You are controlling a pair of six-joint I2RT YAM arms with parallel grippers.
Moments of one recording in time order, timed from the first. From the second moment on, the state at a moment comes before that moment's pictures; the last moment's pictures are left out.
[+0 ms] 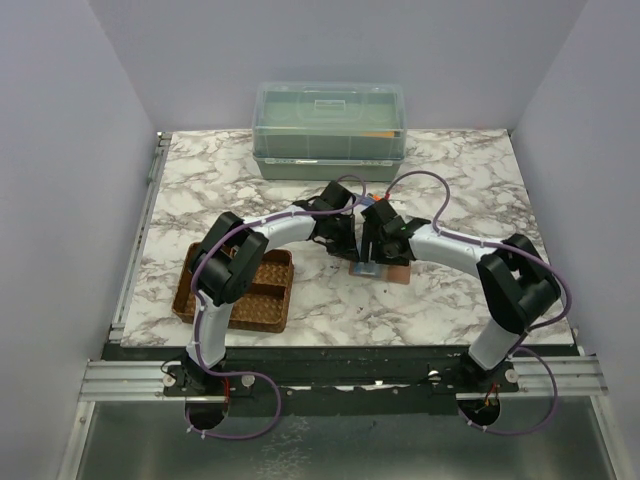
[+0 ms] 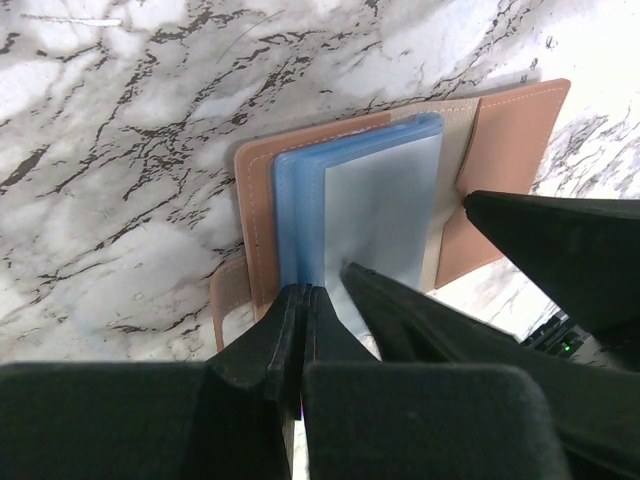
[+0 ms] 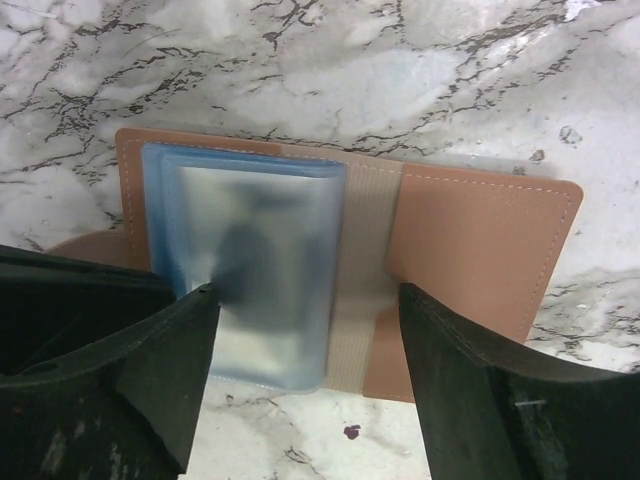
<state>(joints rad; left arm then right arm) -0.68 2.04 1.39 -0.35 0.37 -0.64 0.62 1.68 0.99 -0.41 0.26 0.66</state>
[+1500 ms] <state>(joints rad) -0.66 2.06 1.40 -0.36 0.37 -0.67 0.67 1.56 0.88 -0.43 0.43 0.71</state>
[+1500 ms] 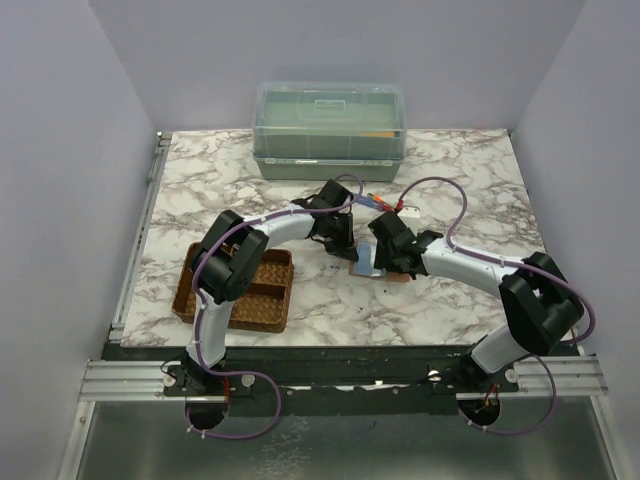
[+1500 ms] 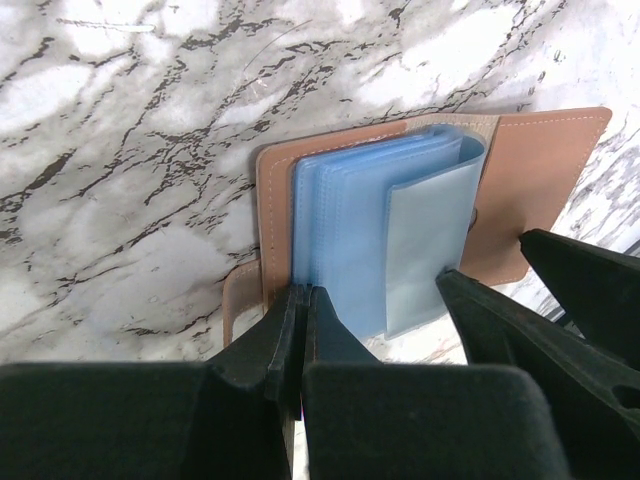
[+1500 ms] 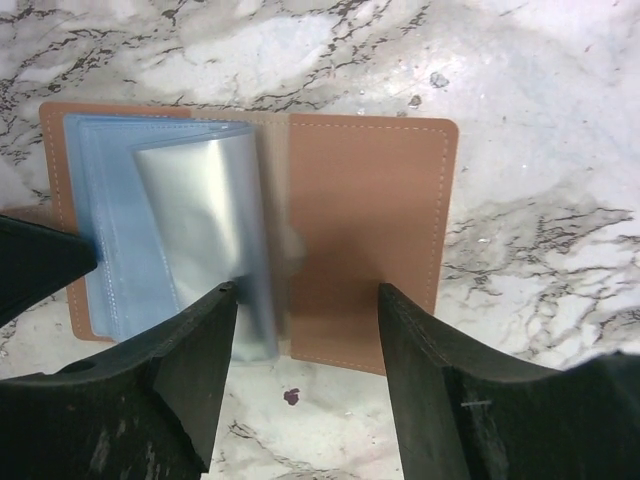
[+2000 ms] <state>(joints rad) -0.66 2.06 1.40 -0.36 0.40 -0.64 0.67 1.56 0.86 -0.43 0.44 0.70</state>
